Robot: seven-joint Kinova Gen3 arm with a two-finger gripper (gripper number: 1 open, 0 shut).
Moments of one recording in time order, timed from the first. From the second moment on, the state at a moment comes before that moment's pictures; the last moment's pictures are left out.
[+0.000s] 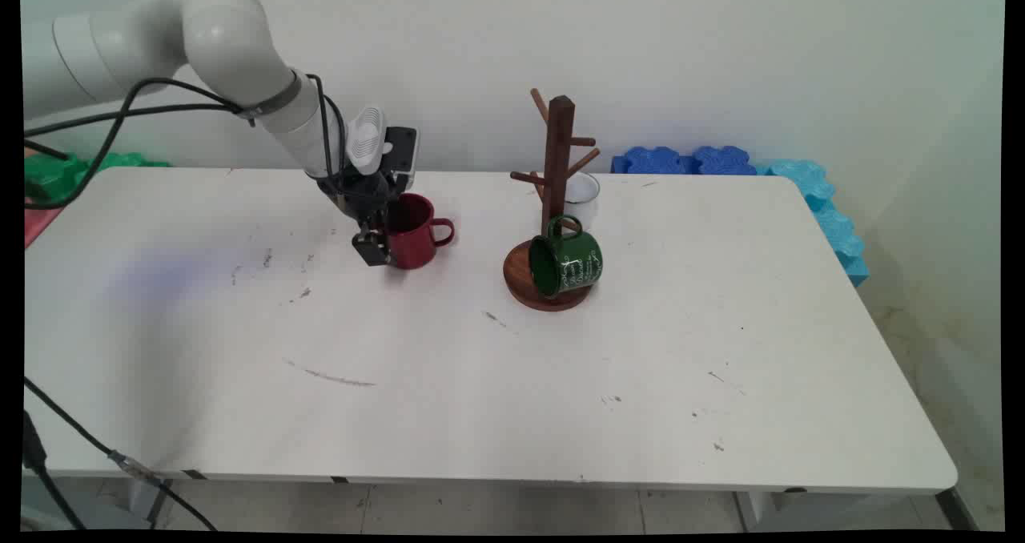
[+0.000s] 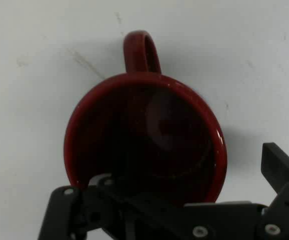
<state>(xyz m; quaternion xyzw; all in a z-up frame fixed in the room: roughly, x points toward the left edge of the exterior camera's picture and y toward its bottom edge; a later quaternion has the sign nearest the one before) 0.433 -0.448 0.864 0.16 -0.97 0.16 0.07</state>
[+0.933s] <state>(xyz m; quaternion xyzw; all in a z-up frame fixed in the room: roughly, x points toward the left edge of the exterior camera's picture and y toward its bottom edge) 0.380 -0.398 0.894 0.26 -0.94 0.18 0.14</state>
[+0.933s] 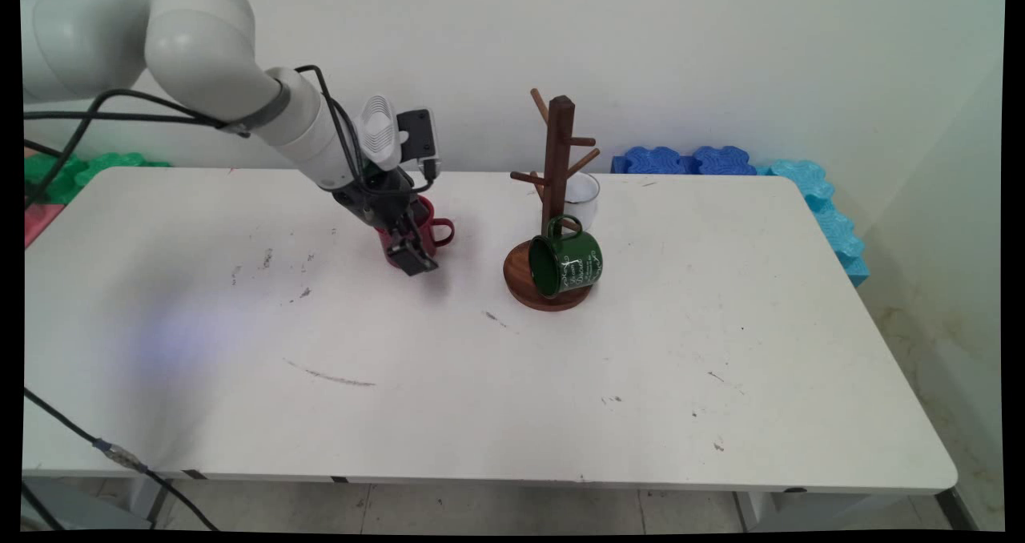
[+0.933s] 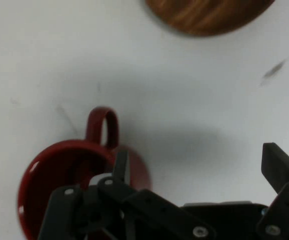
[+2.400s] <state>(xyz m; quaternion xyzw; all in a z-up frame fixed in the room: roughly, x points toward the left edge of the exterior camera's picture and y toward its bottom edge) 0.328 -0.345 0.879 0.47 -0.80 0.19 0.32</state>
